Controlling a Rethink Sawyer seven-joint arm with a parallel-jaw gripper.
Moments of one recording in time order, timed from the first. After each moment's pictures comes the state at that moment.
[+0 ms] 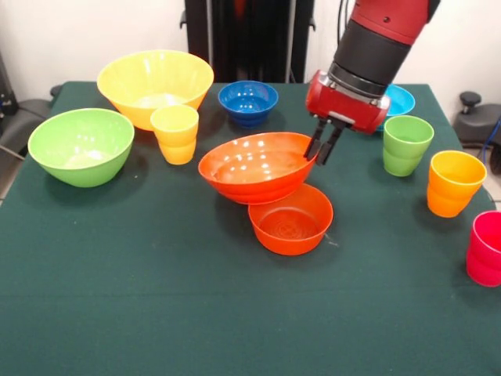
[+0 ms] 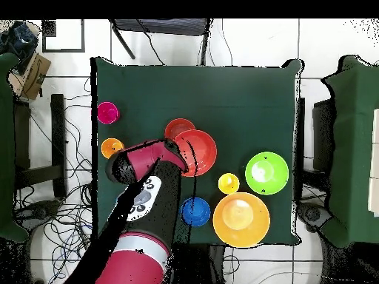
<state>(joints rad) 0.20 -0.45 -0.28 1.49 -0.26 0.41 2.27</state>
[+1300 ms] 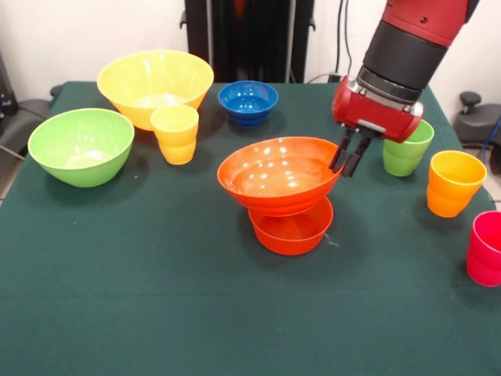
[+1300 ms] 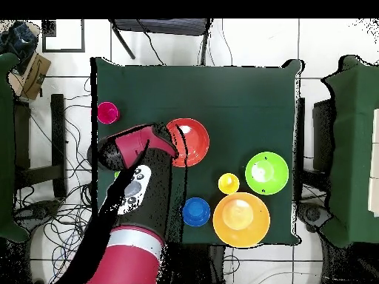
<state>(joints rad) 0.20 -0.45 -0.25 1.38 -0.26 0.49 2.27</state>
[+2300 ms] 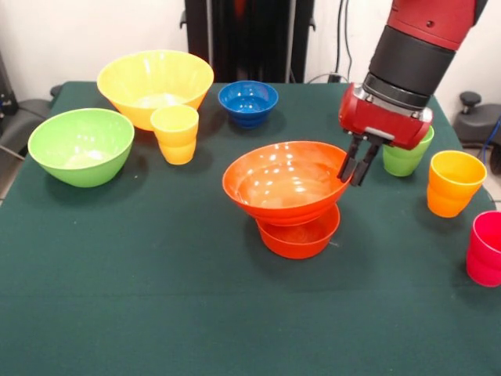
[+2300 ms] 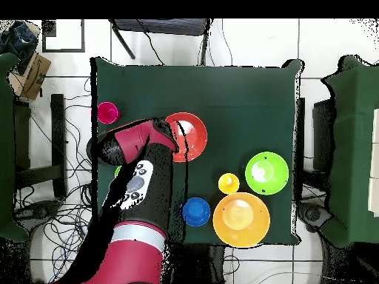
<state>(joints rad) 0.19 -0.44 -0.23 1.34 -0.26 0.49 2.27</state>
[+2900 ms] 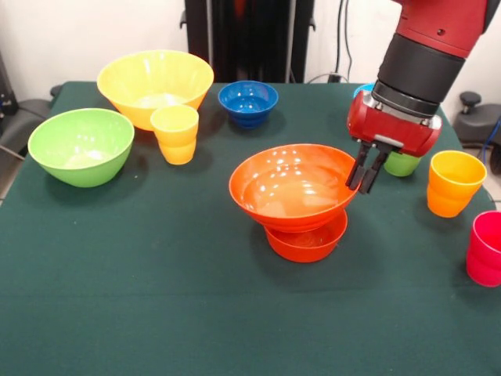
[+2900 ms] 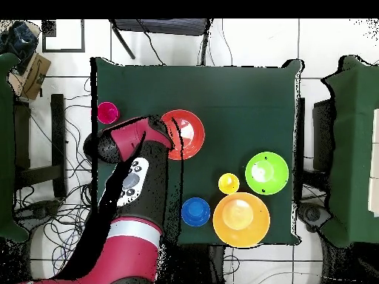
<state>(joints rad) 0.20 -0.42 -0.23 1.31 -0.26 0.49 2.27</state>
